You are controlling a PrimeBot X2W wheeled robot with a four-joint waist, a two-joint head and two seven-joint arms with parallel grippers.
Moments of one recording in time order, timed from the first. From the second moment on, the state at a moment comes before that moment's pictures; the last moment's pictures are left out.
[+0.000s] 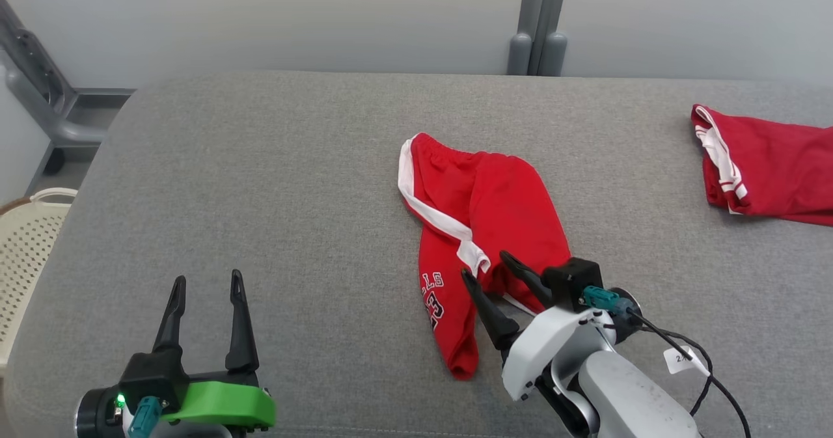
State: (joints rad) left arm 0.01 0.06 -0.07 0.12 -0.17 0.05 -0.26; right arm -0.35 -0.05 0.49 0.52 0.36 0.13 -0.17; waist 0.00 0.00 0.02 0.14
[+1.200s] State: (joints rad) left arm 0.01 0.05 -0.09 0.14 -0.19 0.04 -0.26; right arm -0.43 -0.28 0.55 0.51 0.33 0.13 -0.23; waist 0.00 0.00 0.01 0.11
